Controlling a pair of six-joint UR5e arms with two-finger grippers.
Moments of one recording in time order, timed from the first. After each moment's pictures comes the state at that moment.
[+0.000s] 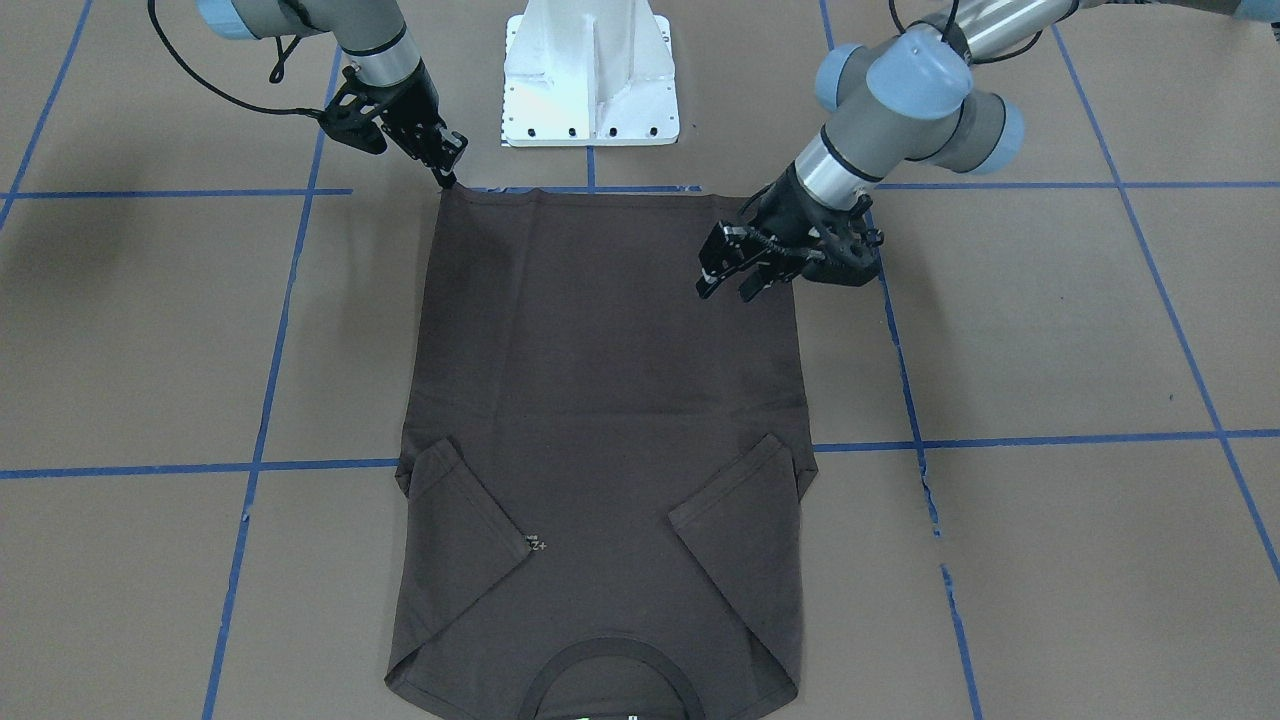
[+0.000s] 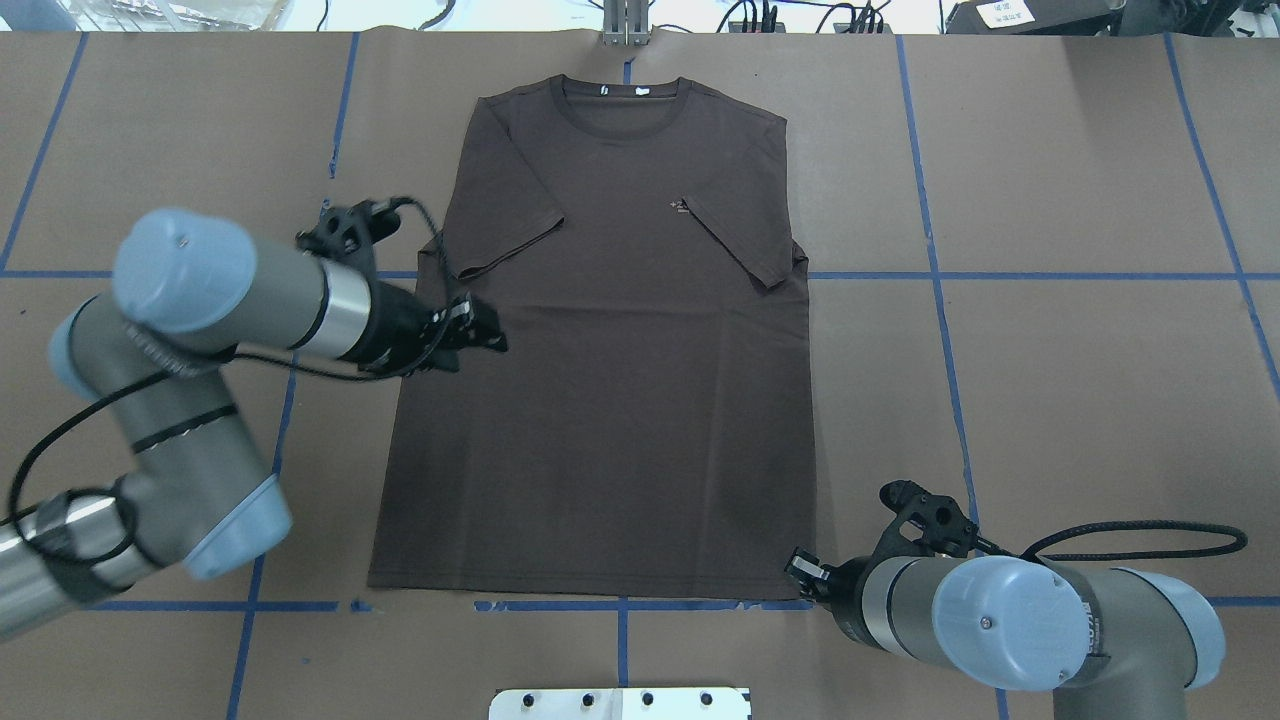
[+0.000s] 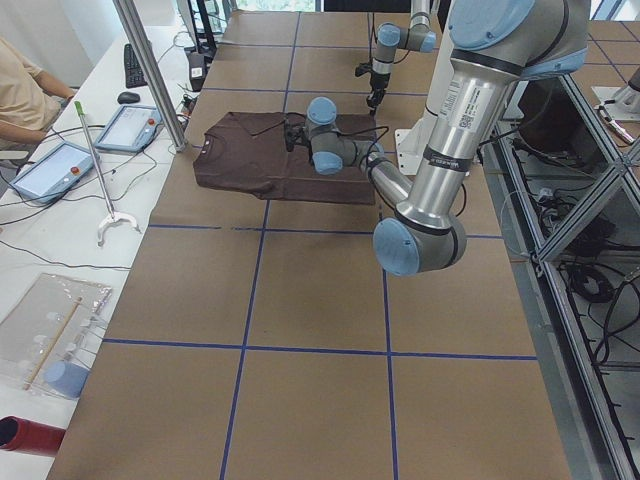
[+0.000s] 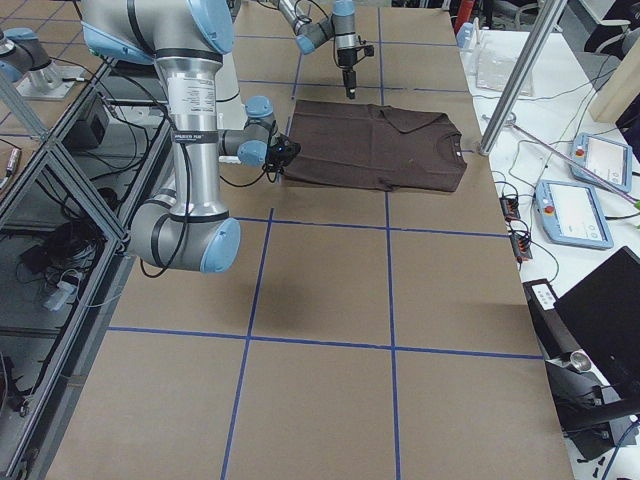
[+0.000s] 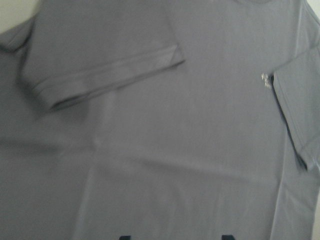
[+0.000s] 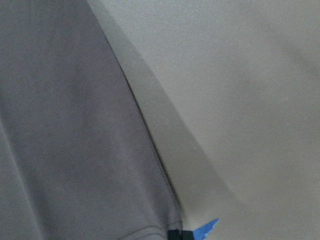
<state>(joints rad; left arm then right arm) -0.58 -1.88 -1.83 -2.24 -1.93 -1.54 0.15 -1.48 2.09 -1.23 1.58 2.05</state>
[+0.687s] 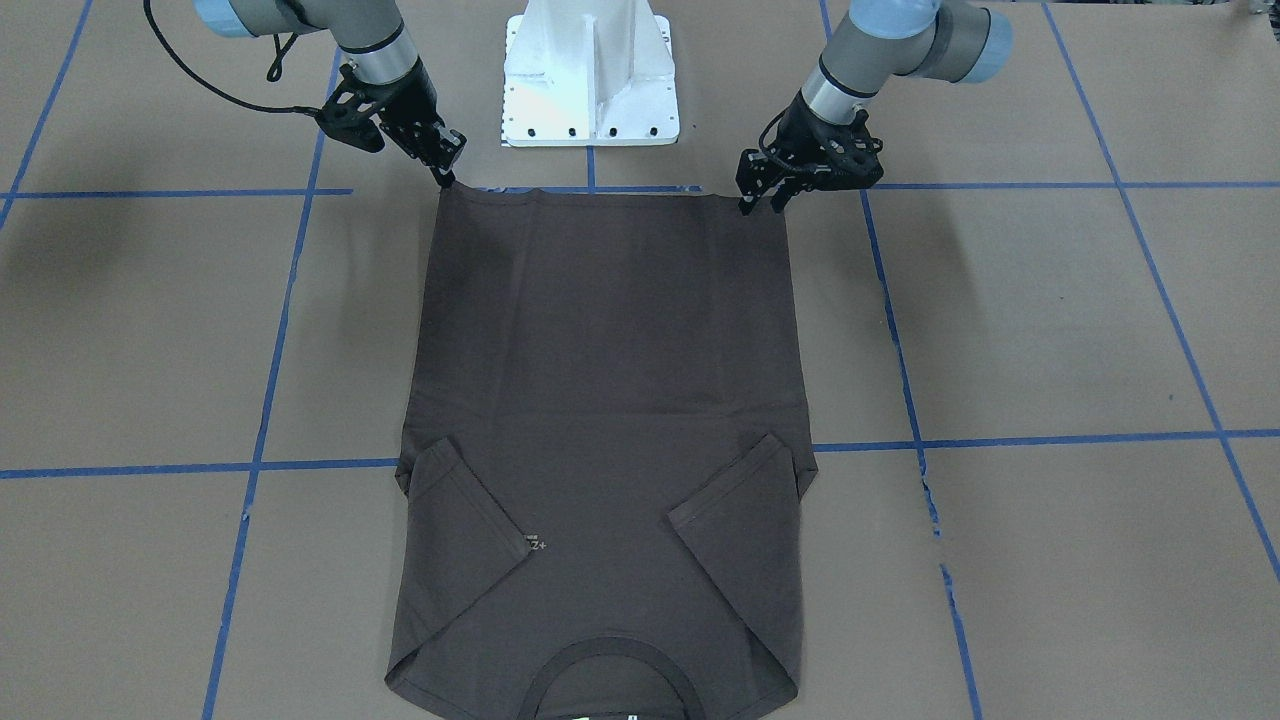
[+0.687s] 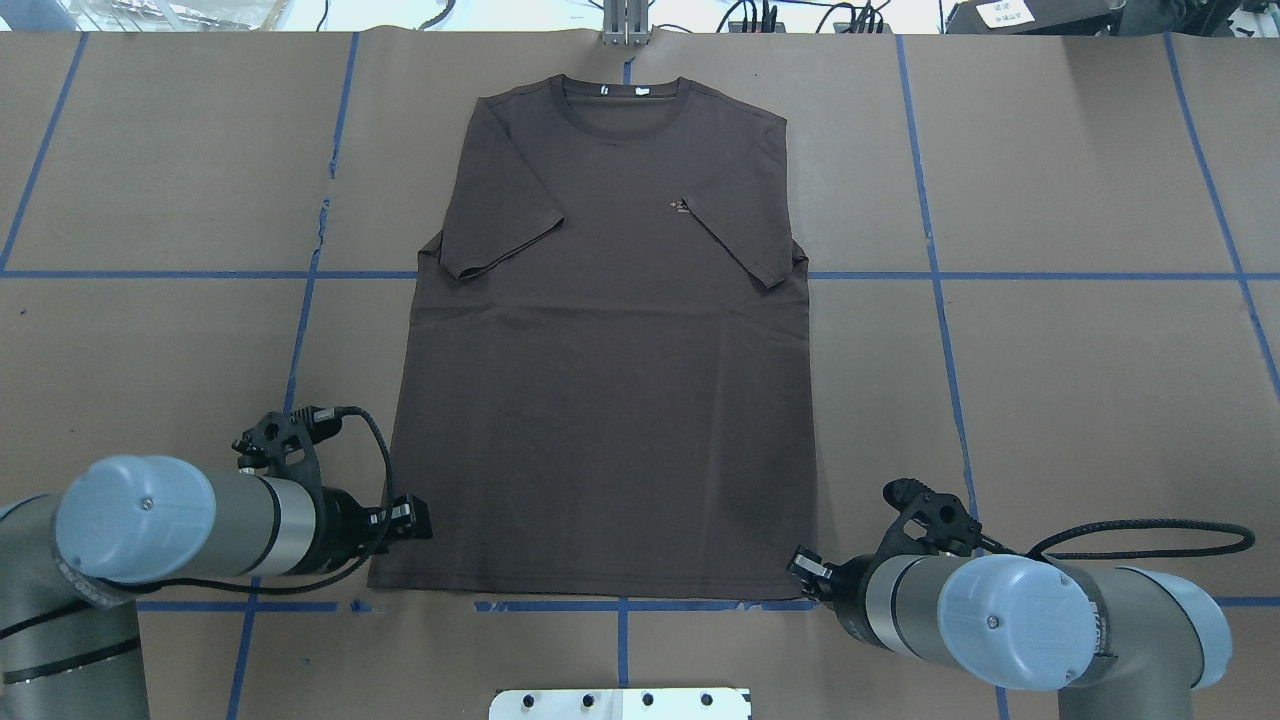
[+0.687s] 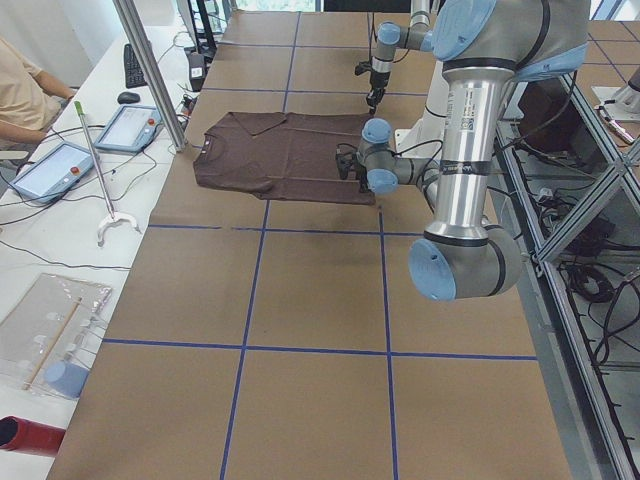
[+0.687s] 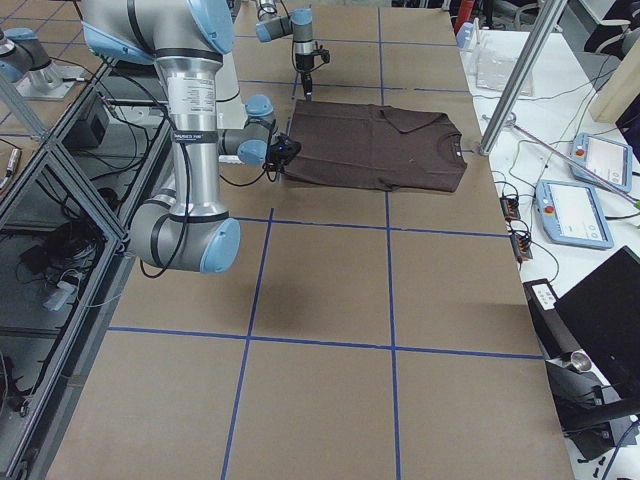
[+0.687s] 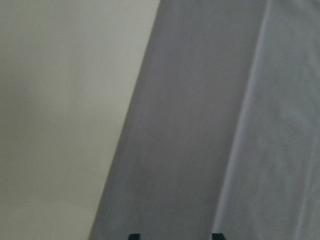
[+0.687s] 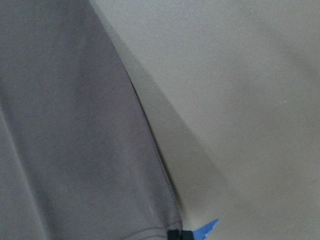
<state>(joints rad) -0.31 -1.66 -2.00 -2.10 -1.75 -1.69 0.15 -1.49 2.09 -1.23 1.58 2.05</state>
